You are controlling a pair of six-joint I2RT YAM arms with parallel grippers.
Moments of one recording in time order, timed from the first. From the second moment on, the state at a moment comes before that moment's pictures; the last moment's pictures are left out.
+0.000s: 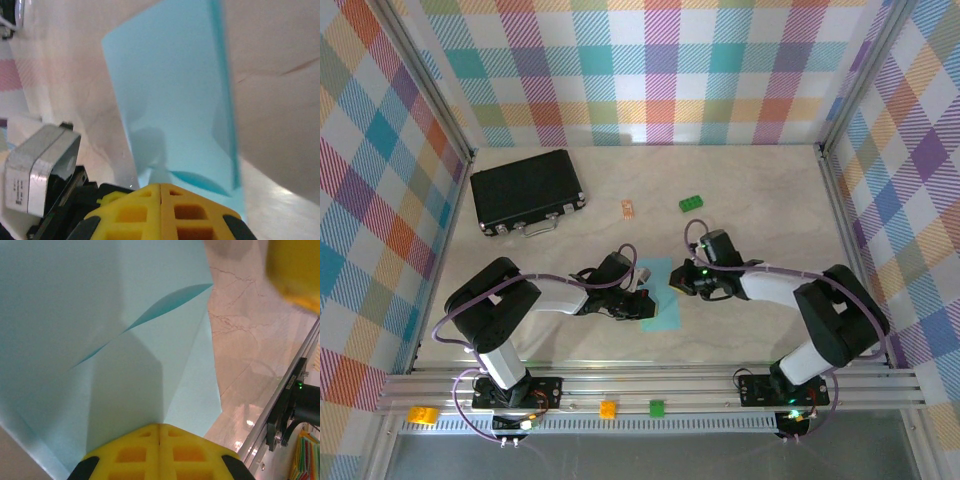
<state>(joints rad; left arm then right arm) -0.77 1.71 0.66 0.12 0.55 -0.75 0.57 1.55 0.64 0.03 -0.54 0.88</state>
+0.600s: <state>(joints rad) -0.80 1.66 0.78 -0.06 0.48 -0.72 0.61 1.65 0.64 0.02 -0.52 0.89</state>
